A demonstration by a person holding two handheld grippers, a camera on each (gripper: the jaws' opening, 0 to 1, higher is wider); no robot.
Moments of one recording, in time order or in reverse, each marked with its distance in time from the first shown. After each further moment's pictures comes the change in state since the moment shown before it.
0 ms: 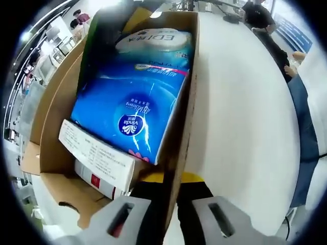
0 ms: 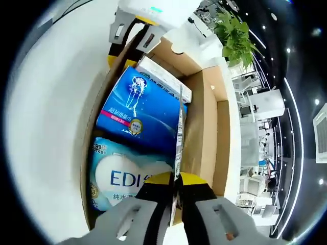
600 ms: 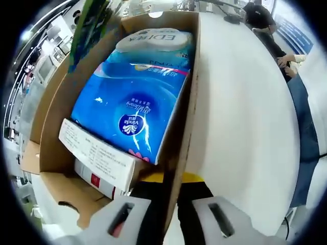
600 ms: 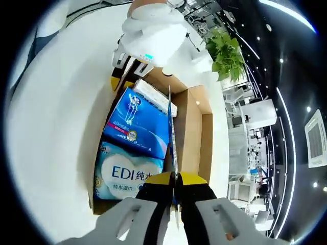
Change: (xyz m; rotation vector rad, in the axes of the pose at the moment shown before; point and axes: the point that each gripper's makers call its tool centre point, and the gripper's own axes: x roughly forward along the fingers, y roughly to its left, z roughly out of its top) left arm -0.001 0.000 0.000 -0.006 0.002 -0.002; right arm -0.050 -0.026 -0.007 -0.003 -0.046 -0.101
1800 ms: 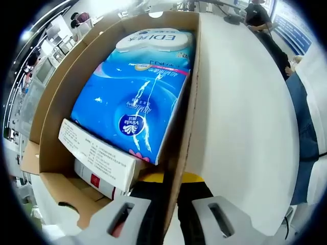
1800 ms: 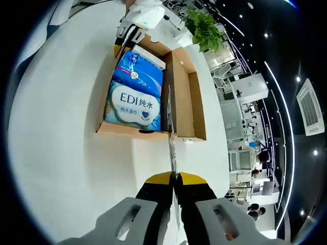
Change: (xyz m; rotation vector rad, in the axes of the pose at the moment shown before) left arm -0.001 -0.002 0.001 0.004 -0.003 -0.007; right arm -0.057 0.029 -0.129 0.151 0.153 0.000
